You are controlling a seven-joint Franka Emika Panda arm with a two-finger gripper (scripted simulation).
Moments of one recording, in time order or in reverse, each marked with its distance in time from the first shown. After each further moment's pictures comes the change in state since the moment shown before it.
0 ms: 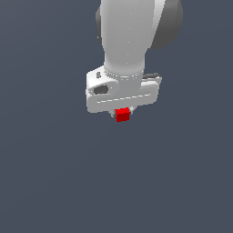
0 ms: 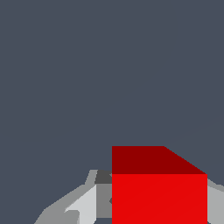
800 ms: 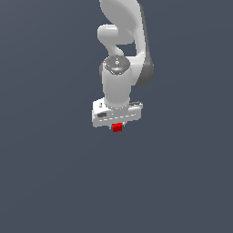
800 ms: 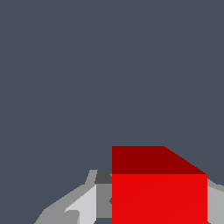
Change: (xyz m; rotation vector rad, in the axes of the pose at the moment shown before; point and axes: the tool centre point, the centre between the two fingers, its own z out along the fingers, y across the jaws) arm -0.052 0.004 0.146 0.000 -0.001 0.000
